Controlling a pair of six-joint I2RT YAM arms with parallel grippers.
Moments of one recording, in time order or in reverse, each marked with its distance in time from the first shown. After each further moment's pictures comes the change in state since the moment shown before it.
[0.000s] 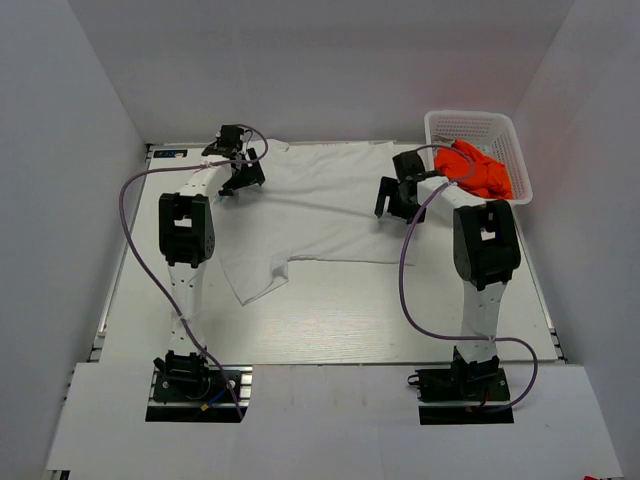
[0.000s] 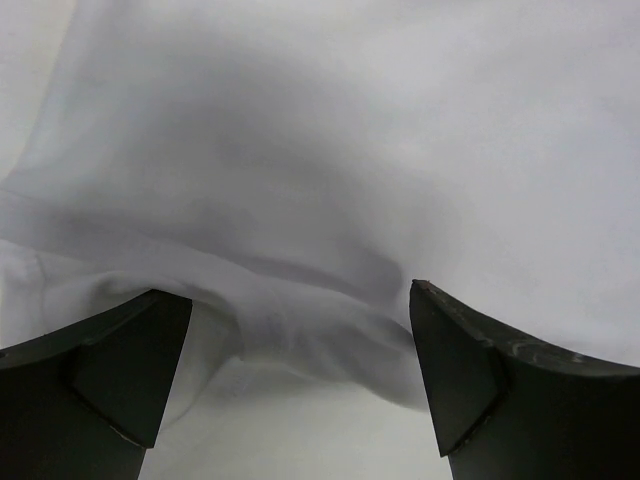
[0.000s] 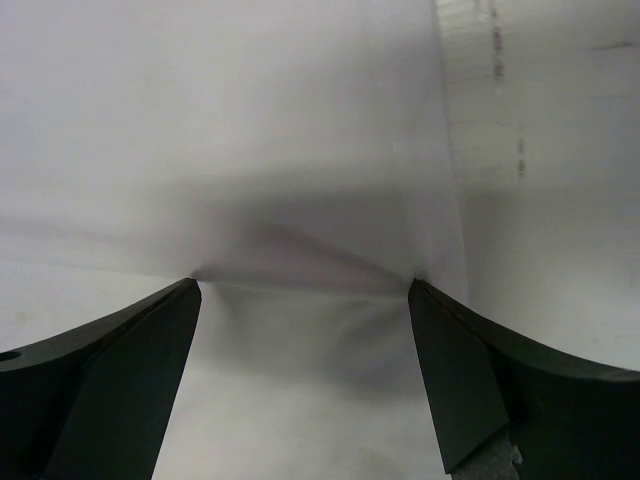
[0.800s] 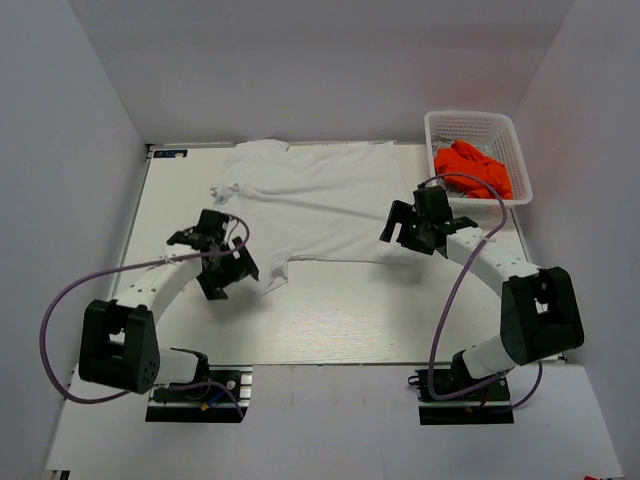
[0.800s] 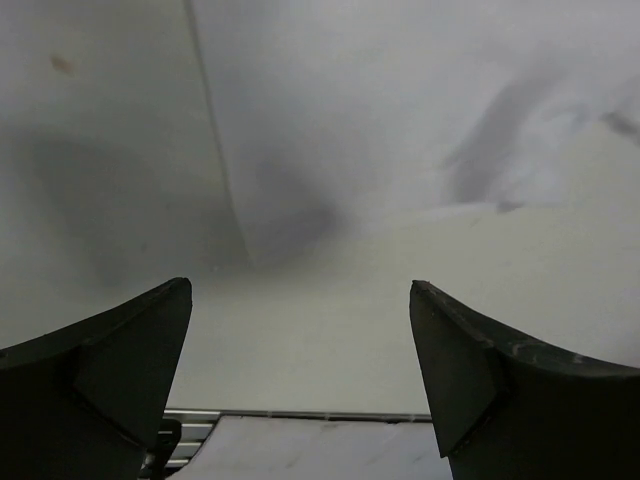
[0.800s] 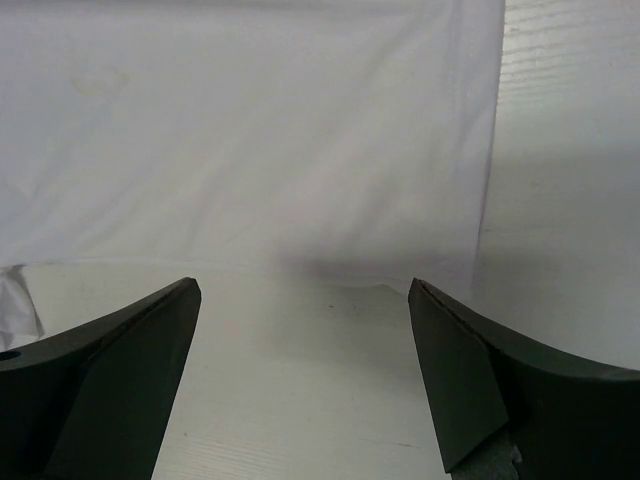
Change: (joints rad) left arm -0.080 -1.069 -1.185 -0.122 0.174 -0.262; right arm 0.045 -0.585 -0.568 0.181 -0.126 0.095
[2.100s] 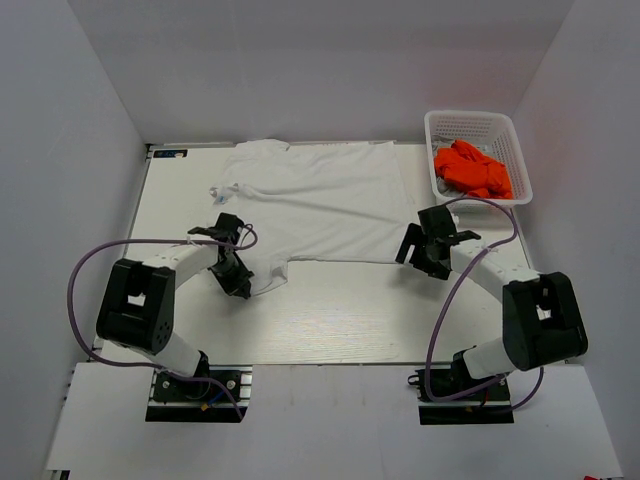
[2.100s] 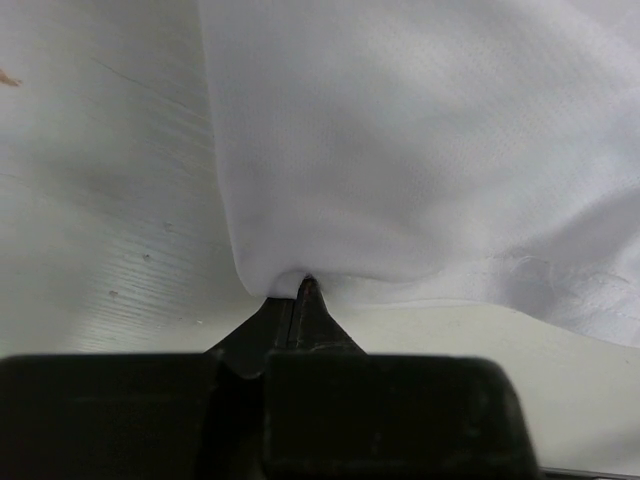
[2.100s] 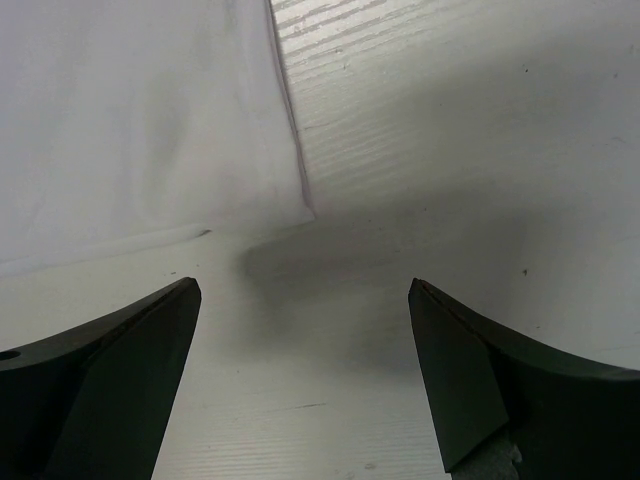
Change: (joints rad) left arm -0.047 0.214 -0.036 0.040 -0.026 -0.148; right arm -0.038 -0.045 -0.142 -0.106 0.154 0.076
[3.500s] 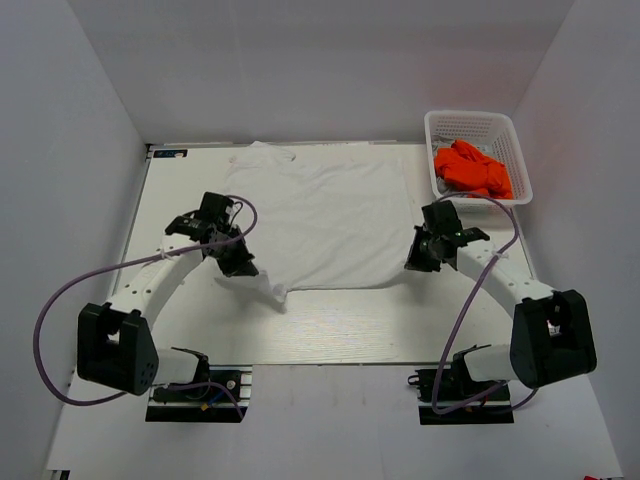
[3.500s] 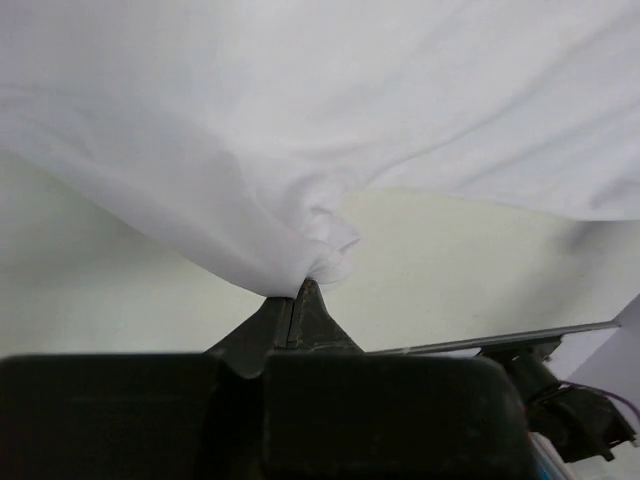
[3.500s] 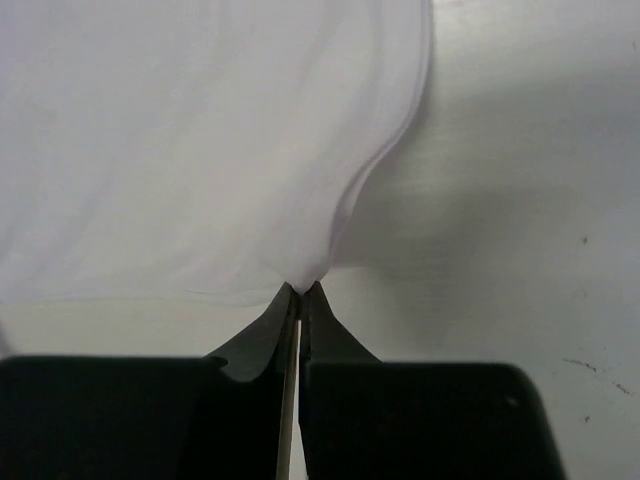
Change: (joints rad) left arm -0.014 -0.248 0.125 -0.134 0.191 0.149; right arm 0.009 -0.096 0.024 -0.105 -0.154 -0.058
